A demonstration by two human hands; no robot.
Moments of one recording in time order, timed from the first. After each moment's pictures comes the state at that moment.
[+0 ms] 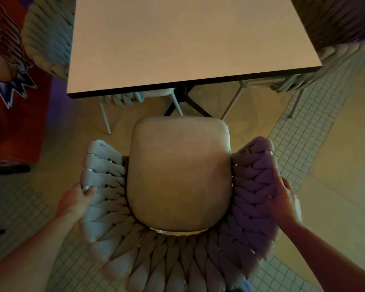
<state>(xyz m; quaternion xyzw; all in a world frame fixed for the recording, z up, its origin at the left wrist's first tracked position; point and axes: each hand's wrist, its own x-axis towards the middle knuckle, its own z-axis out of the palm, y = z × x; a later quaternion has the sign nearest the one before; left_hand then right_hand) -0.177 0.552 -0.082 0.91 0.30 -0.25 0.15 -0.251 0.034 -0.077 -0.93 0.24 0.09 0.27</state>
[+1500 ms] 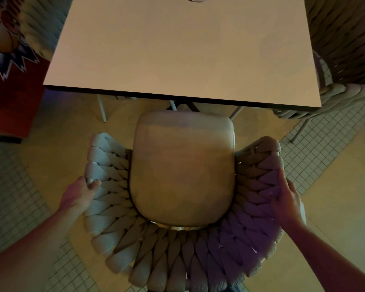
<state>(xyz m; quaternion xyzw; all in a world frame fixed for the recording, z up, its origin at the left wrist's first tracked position) -0.152 0.422 -0.082 0.88 0.36 -0.23 0.19 -0.142 -0.105 -0.083 -0.96 0.15 0.11 0.22</state>
